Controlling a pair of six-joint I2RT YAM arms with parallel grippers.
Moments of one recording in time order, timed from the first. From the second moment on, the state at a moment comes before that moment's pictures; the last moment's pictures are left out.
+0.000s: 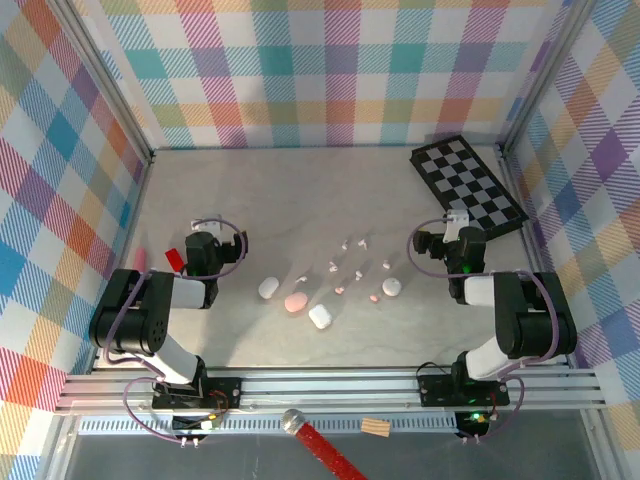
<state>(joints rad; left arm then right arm) -0.08 1.58 0.41 0.75 -0.11 -0.09 0.00 1.53 0.41 0.71 -0.12 0.04</state>
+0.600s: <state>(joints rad) -0.08 1.58 0.41 0.75 -0.11 -0.09 0.00 1.53 0.41 0.71 -0.12 0.04</state>
